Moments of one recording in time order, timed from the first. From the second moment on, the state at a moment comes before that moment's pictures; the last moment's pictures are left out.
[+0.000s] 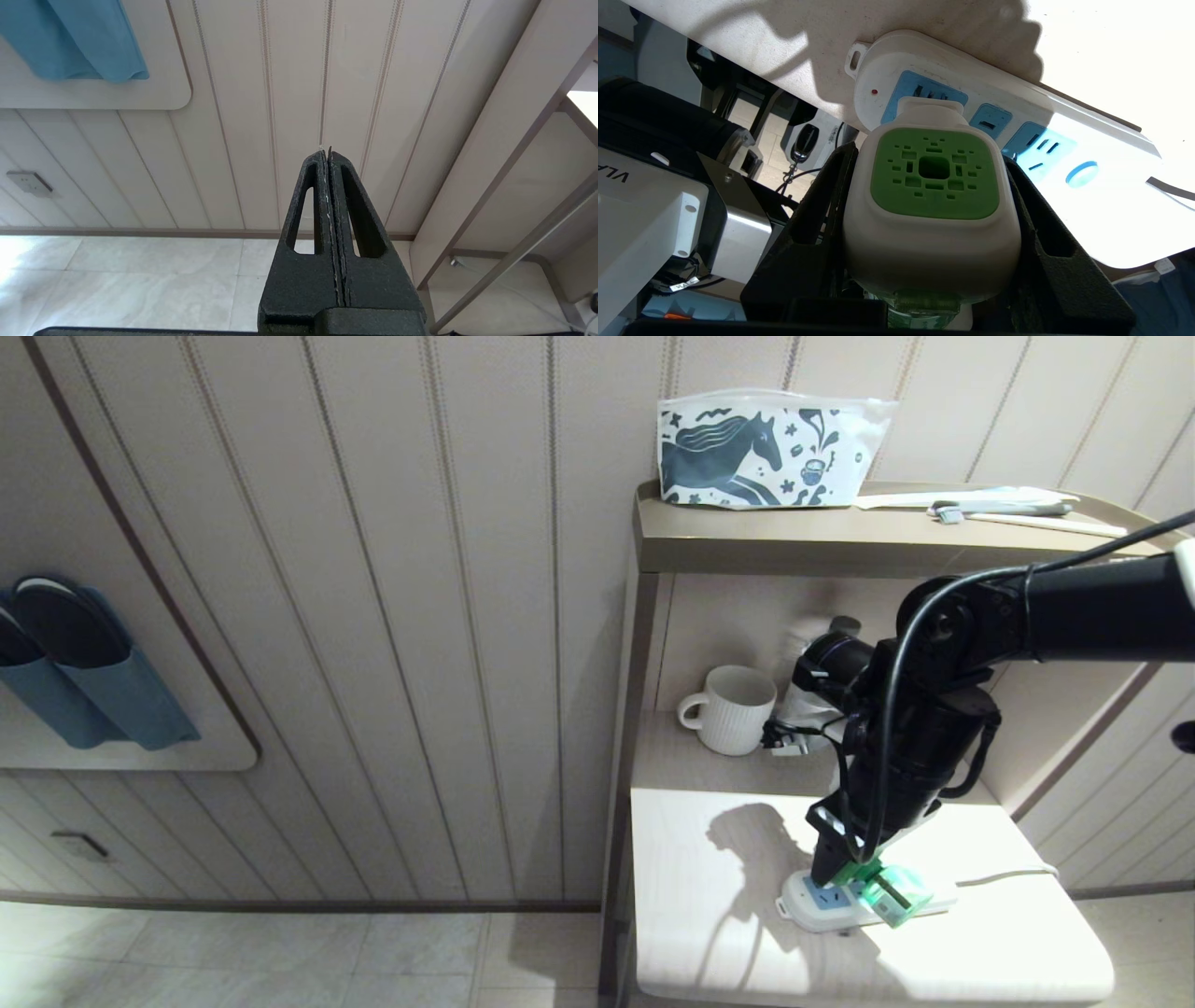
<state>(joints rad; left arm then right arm) -0.01 0.00 0.00 0.01 -0.01 0.00 0.31 2.00 -1.62 1.05 0.04 -0.14</state>
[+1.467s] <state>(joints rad) -0.01 0.00 0.00 0.01 -0.01 0.00 0.34 2.04 -1.56 1.04 0.04 -0.13</state>
